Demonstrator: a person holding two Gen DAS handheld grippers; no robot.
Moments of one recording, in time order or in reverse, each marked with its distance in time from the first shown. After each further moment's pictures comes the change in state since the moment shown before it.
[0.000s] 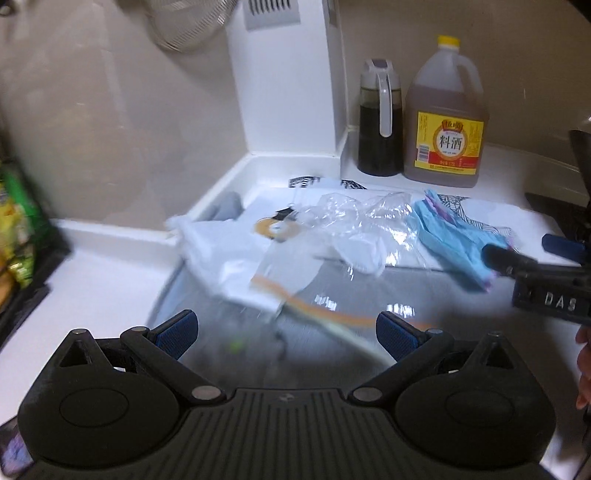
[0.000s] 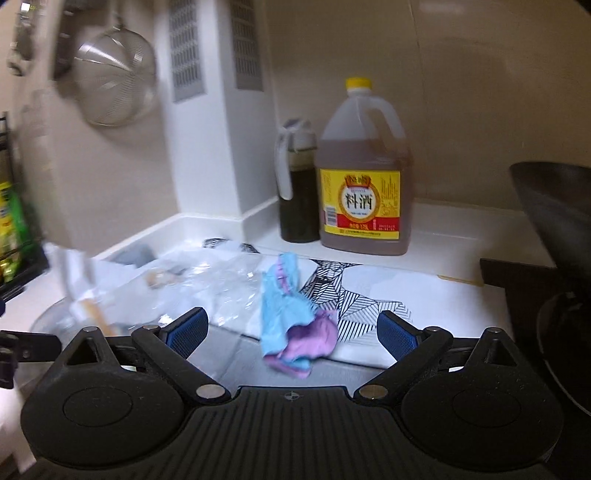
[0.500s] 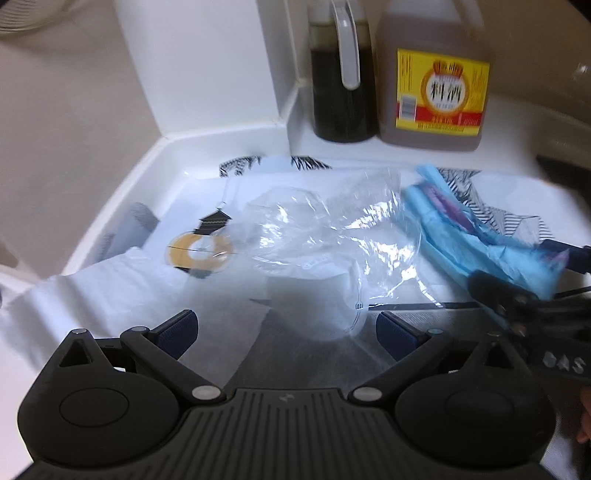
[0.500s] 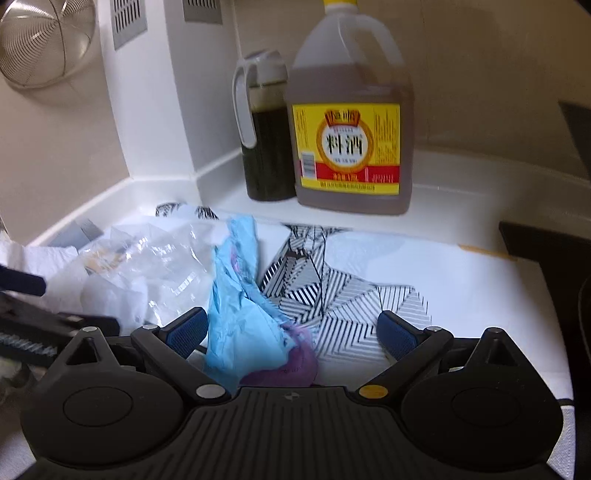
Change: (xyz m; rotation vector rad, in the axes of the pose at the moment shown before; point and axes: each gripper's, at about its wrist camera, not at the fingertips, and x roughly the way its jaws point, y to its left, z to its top) left arm 0.115 -0.044 0.042 0.133 0.130 -0.074; right arm 0.073 -0.016 -0.004 0.036 0.130 -0.051
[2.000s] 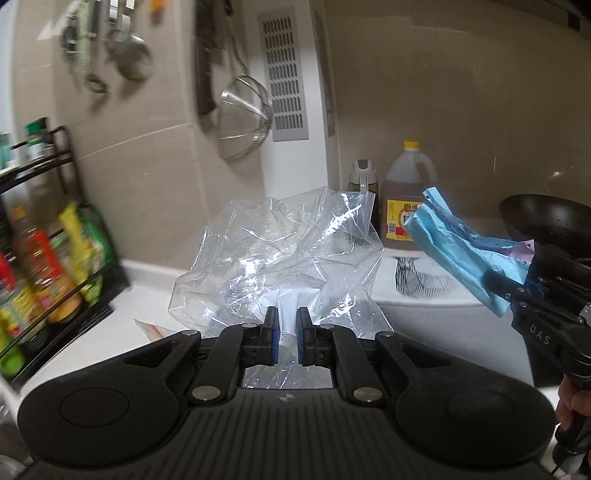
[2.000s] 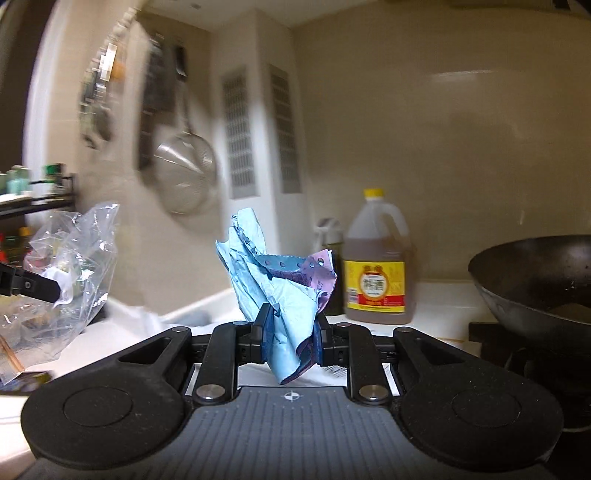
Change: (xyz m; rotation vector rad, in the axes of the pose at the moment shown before) left arm -0.322 0.007 -0.162 -0.174 -0.375 0.128; right arm -0.253 0.013 -0.058 -0.102 -0.432 0.203
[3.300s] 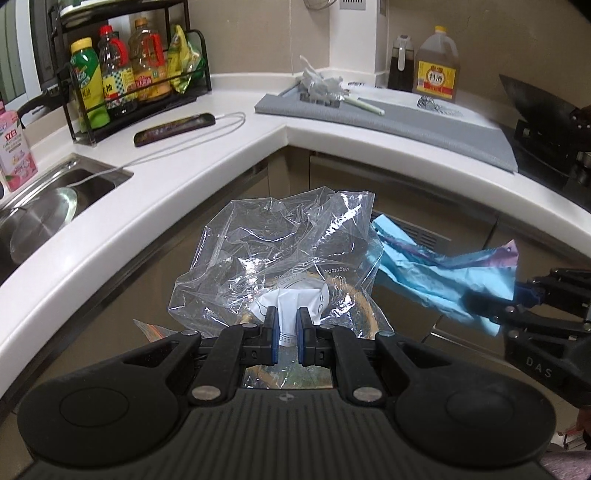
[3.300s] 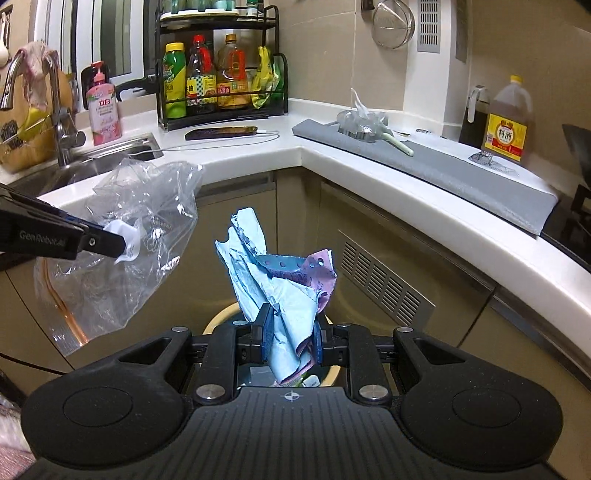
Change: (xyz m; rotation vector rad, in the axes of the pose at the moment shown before) left arm -0.189 -0.024 -0.287 -0.178 0.304 0.124; right arm -0.234 0.116 -0.160 -0.262 0.468 0.316
